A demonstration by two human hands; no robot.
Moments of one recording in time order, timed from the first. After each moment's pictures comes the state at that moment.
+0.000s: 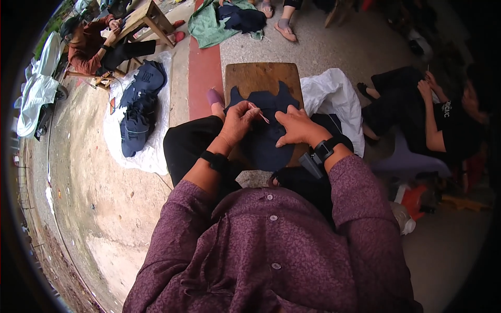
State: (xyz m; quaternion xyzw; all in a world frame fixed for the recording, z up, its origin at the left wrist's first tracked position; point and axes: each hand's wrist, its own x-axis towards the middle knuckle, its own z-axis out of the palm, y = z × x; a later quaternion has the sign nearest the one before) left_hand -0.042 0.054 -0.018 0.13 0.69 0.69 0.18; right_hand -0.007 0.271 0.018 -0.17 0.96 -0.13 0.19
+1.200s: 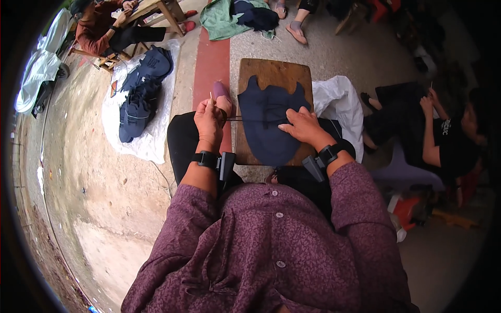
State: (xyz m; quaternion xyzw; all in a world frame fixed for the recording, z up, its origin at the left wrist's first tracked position) left_hand -0.038 -0.017 -0.052 -0.15 0.40 0.90 -0.03; right_hand -0.005 0.253 0.018 -0.09 0.97 -0.13 0.20
